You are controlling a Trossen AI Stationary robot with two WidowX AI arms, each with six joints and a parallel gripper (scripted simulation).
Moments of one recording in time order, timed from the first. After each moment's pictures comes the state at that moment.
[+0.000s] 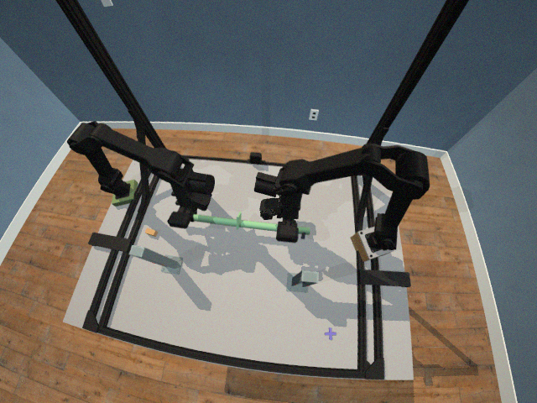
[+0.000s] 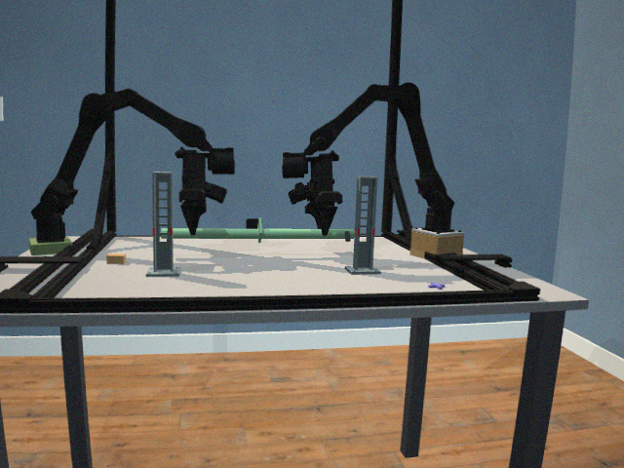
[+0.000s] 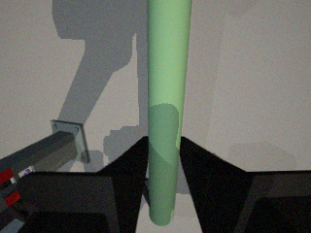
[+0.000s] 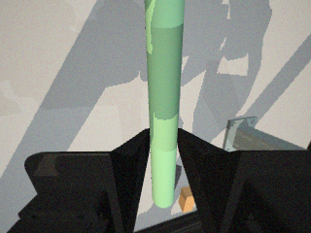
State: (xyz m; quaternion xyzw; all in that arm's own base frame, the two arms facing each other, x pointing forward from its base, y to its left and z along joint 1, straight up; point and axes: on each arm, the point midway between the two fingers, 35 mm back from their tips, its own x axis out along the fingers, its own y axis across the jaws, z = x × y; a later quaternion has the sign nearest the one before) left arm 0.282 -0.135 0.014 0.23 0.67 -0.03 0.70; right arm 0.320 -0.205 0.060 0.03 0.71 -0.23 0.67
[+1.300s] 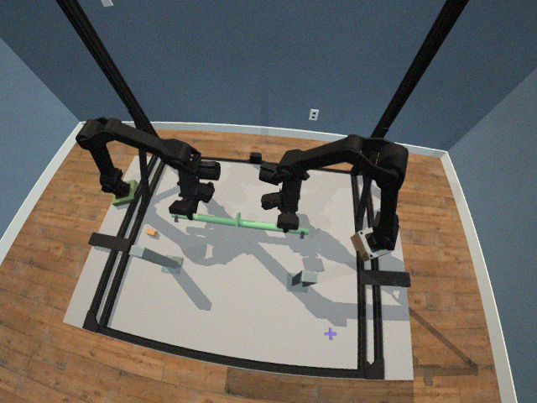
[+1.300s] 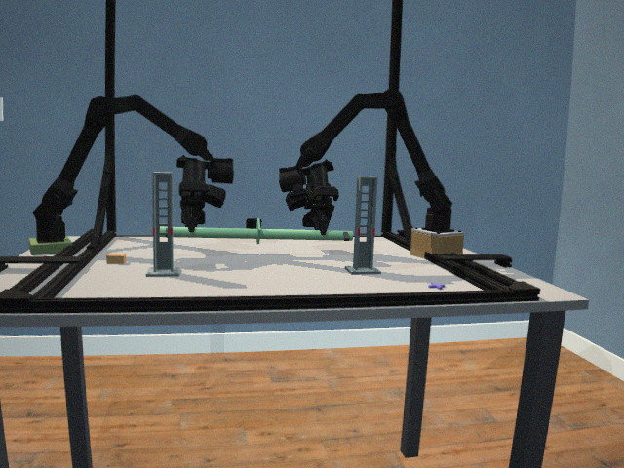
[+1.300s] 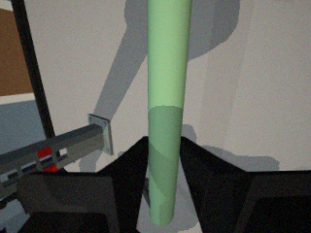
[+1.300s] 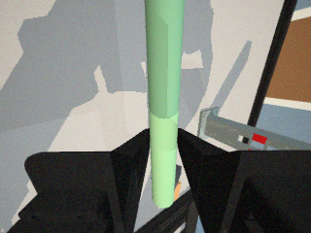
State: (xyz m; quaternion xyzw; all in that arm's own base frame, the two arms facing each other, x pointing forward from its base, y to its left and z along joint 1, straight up) left arm 0.282 -0.145 0.007 0.33 0.62 0.08 0.71; right arm 0.321 -0.195 0.059 -0.08 0.71 -0.33 0.62
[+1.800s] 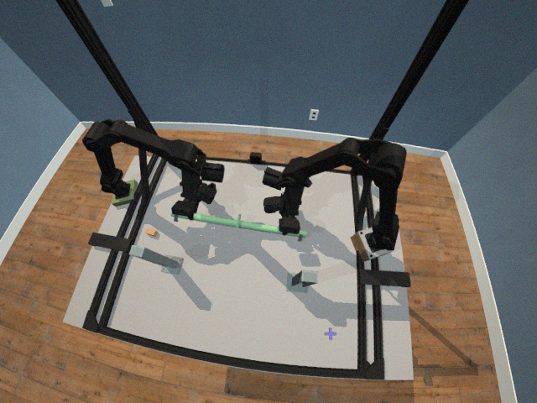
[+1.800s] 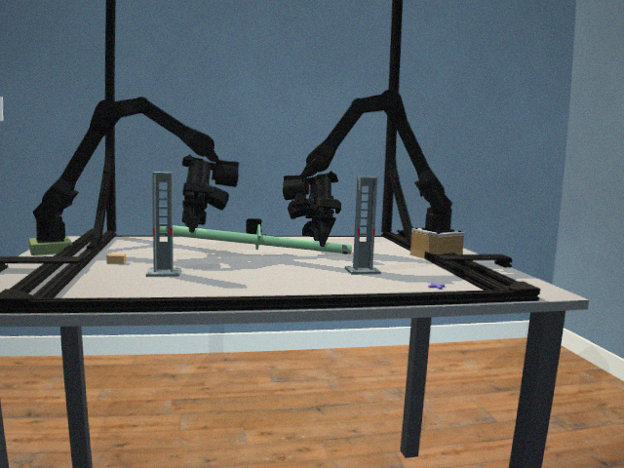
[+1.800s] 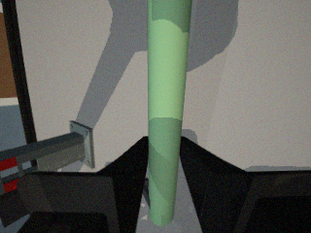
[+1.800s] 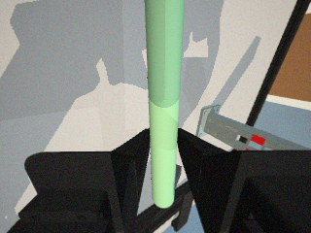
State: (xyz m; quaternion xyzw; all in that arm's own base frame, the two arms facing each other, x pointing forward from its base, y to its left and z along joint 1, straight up) left arm 0.281 -0.145 -0.022 0.31 0.59 0.08 0.74; right arm 0.323 -0.195 0.058 -0.08 0.74 -0.31 0.59
